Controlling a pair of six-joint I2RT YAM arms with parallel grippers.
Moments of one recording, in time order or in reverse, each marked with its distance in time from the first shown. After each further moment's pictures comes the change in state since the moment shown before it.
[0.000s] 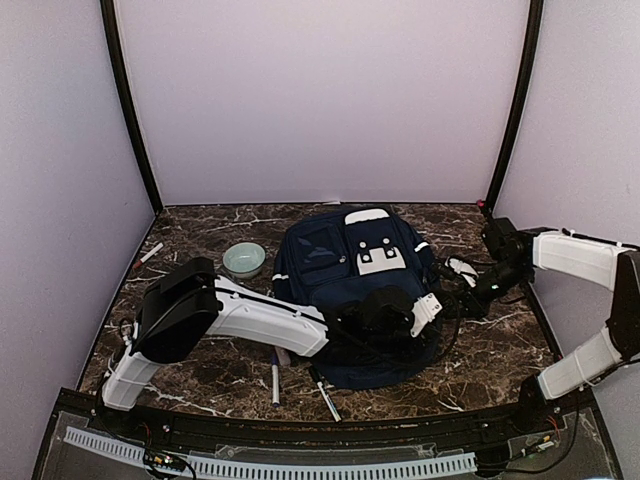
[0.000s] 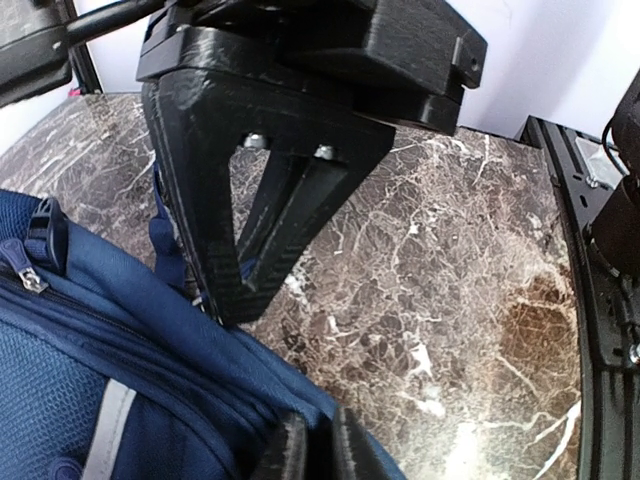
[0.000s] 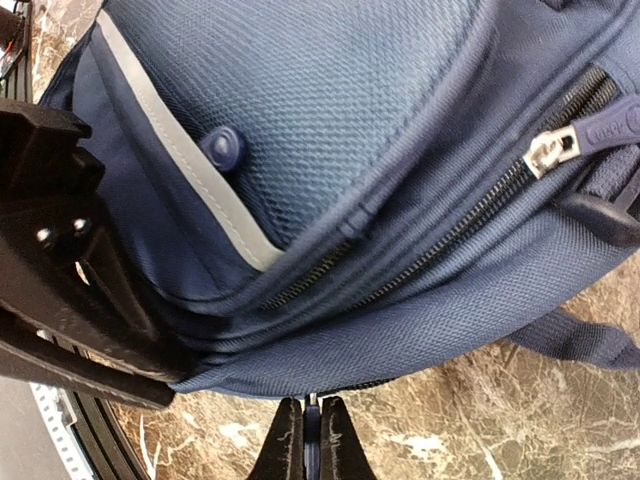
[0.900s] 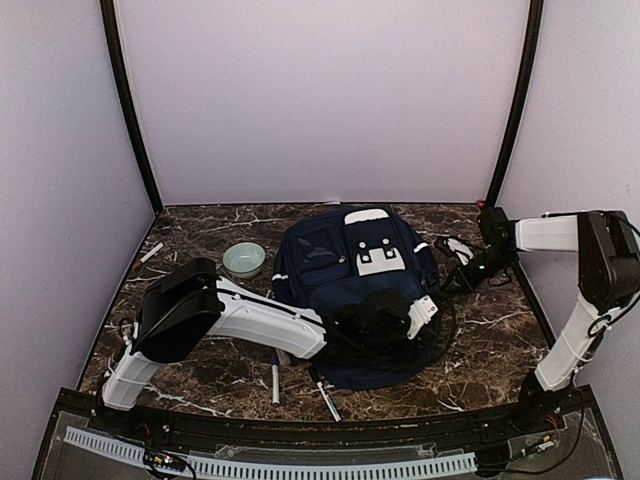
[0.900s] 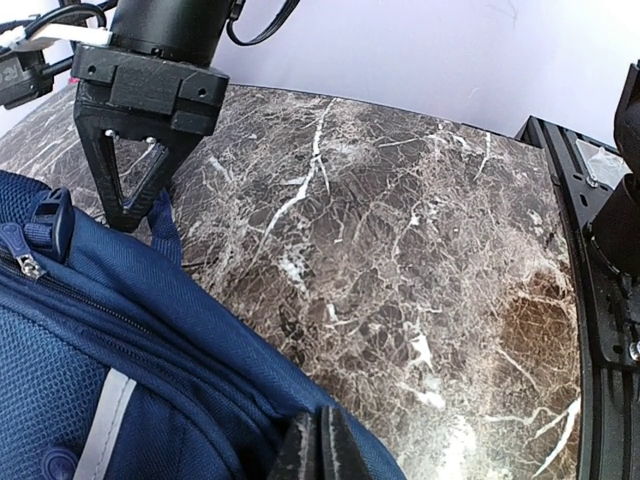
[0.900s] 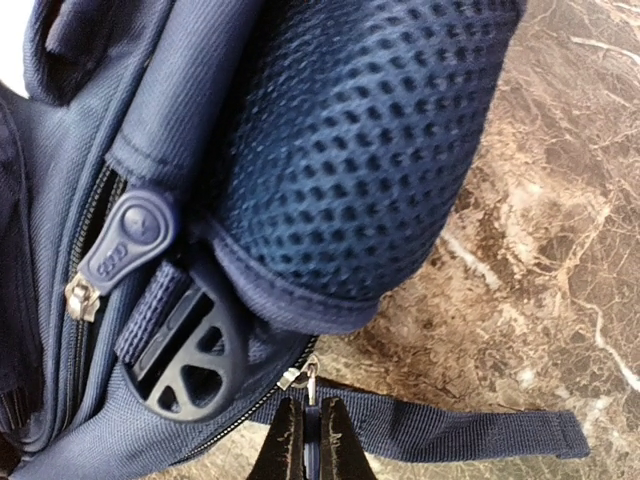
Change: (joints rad) left arm 0.000 0.000 -0.035 0.035 0.010 -0.031; right arm -0.115 0.311 0.154 0.244 0.103 0.167
